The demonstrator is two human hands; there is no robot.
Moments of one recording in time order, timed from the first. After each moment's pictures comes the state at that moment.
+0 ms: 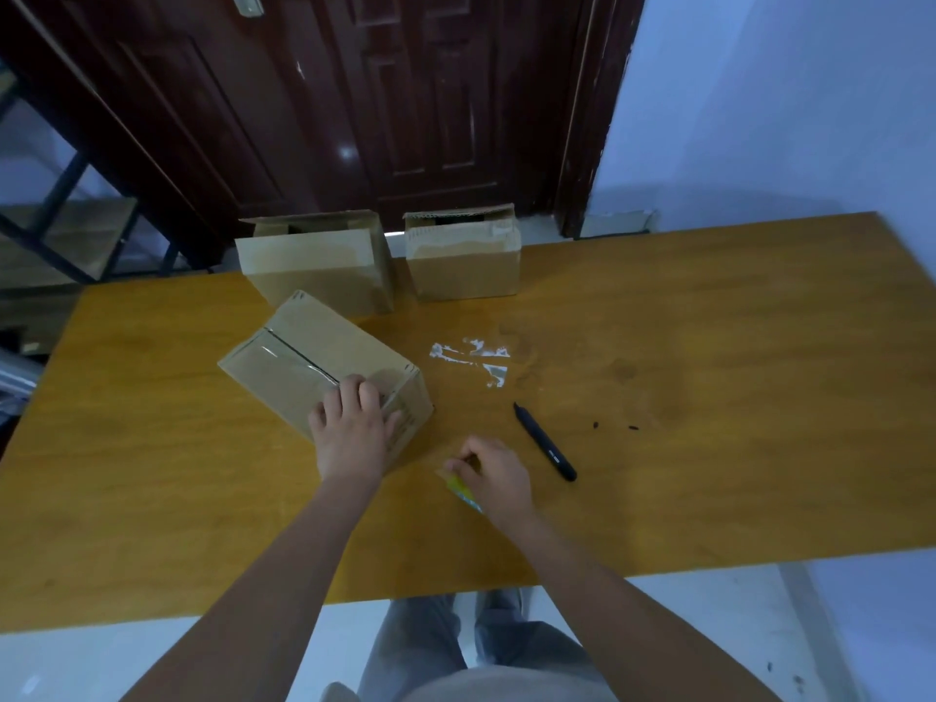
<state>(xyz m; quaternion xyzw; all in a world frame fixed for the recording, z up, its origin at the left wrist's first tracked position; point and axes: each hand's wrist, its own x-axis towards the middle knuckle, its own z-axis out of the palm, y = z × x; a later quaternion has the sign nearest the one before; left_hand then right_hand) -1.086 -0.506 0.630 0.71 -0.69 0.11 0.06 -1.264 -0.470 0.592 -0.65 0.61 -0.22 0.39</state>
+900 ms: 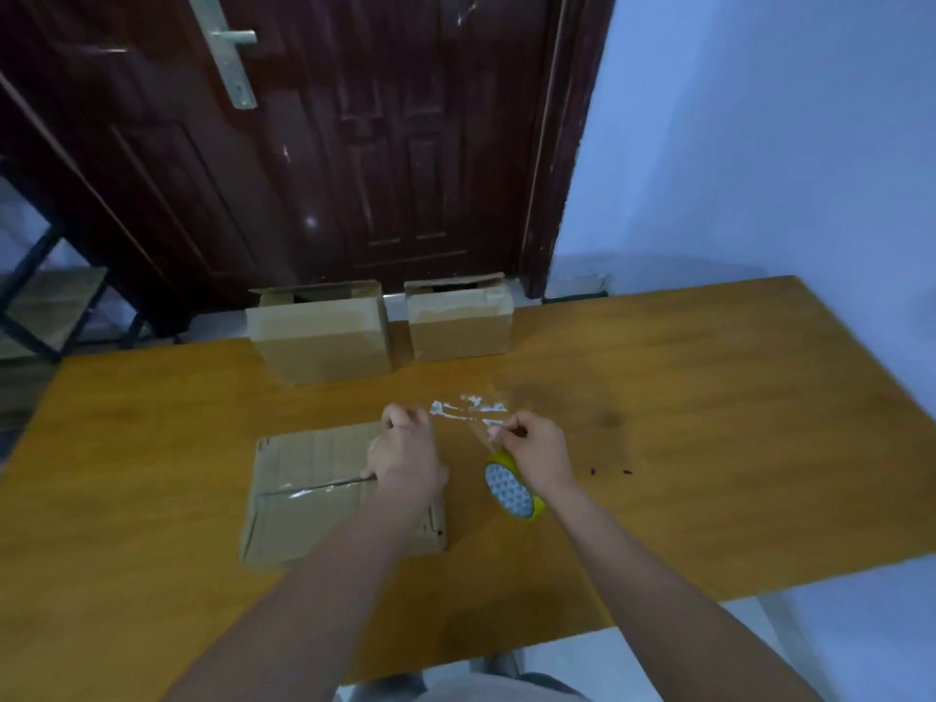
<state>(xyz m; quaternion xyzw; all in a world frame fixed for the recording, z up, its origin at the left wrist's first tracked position) -1.124 -0.548 0.685 0.70 -0.69 -0.08 -0.19 -1.281 -0.528 0.660 -0.52 0.69 -0.33 0.39</state>
